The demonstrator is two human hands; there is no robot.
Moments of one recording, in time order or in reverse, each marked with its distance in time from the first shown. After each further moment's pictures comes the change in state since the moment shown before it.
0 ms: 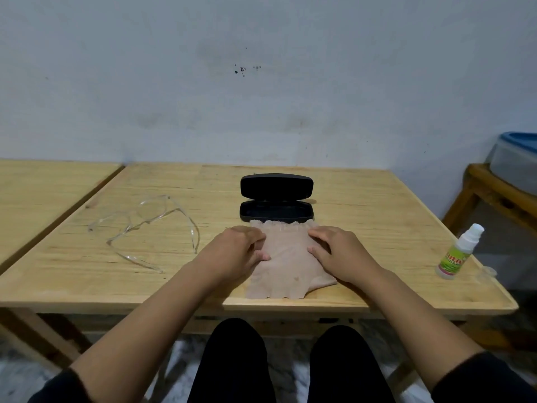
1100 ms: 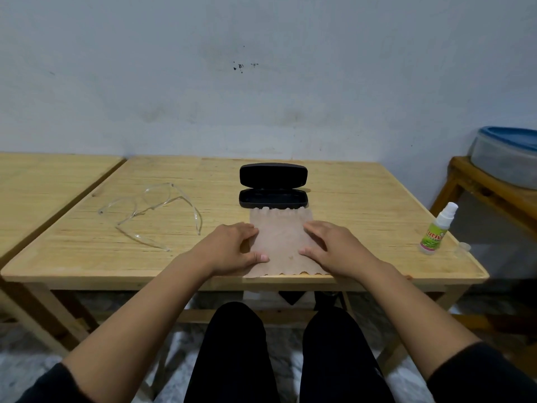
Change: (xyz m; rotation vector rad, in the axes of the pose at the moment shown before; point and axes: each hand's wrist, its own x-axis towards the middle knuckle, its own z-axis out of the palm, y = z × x) left_hand -0.031 0.007 -0.011 0.070 -0.195 -0.019; right_hand -0.037 -0.014 -0.007 -0.020 -0.107 -0.042
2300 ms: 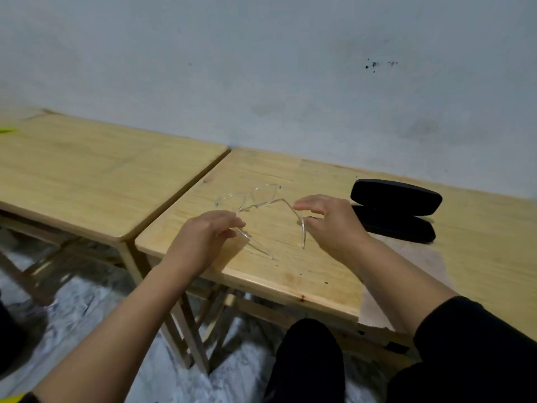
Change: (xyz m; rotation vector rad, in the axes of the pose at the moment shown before) left_hand -0.106 -0.150 -0.025 -0.041 0.628 -0.224; right_hand 0.136 -0.148 0.057 0.435 0.099 -0.276
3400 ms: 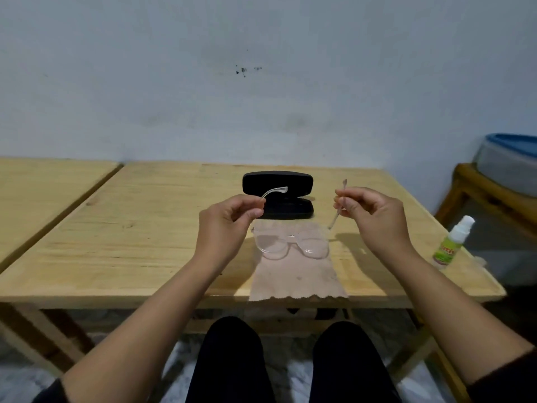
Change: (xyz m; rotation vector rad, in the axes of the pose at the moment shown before) left_hand 0.057 0.178 0.071 -0.803 0.063 -0.127; right_hand -0.137 0.054 -0.158 0.300 0.607 0.123
